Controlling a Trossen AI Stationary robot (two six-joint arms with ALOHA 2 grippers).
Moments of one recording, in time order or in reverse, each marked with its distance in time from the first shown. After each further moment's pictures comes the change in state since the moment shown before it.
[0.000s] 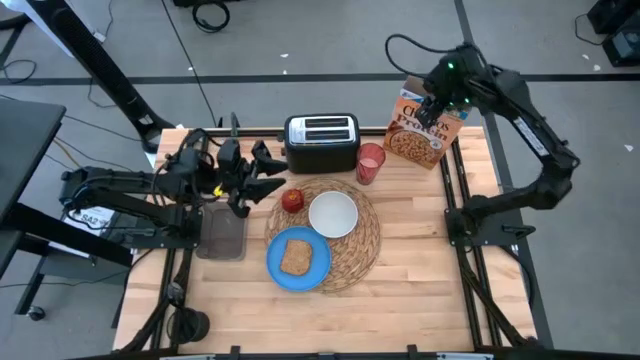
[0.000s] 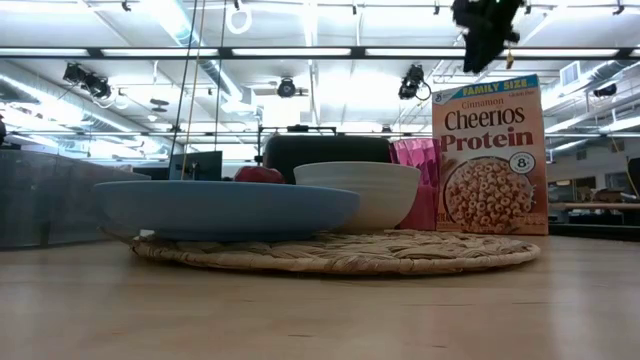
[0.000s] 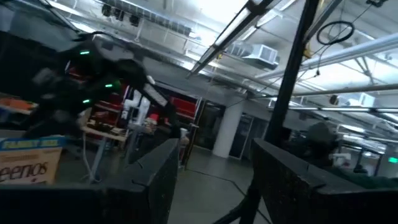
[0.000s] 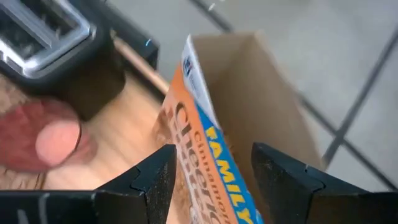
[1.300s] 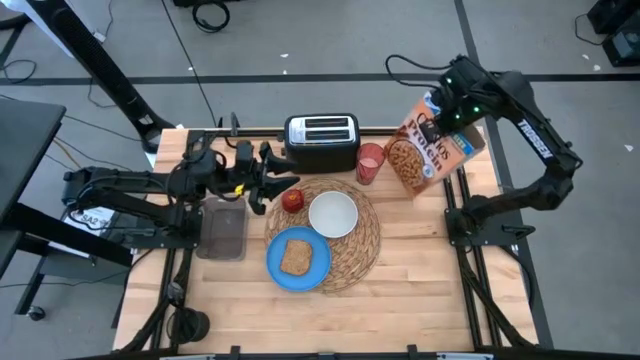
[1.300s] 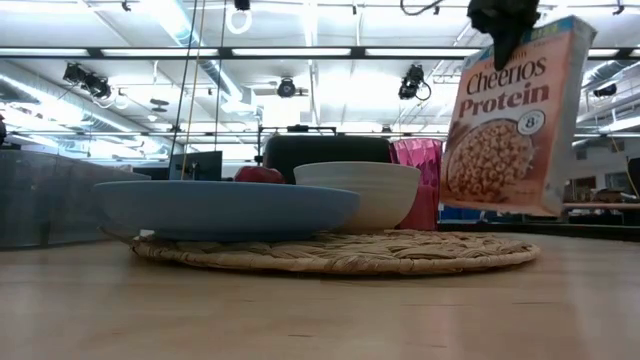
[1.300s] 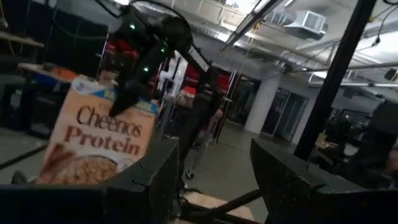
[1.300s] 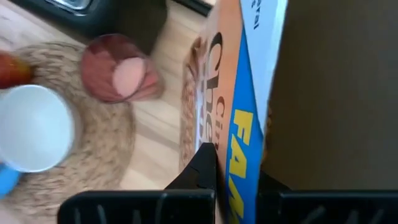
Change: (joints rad) left arm 0.036 0.041 -0.001 -0.129 -0.077 0.034; right arm 0.054 -0.015 0.035 -0.343 -0.158 0.419
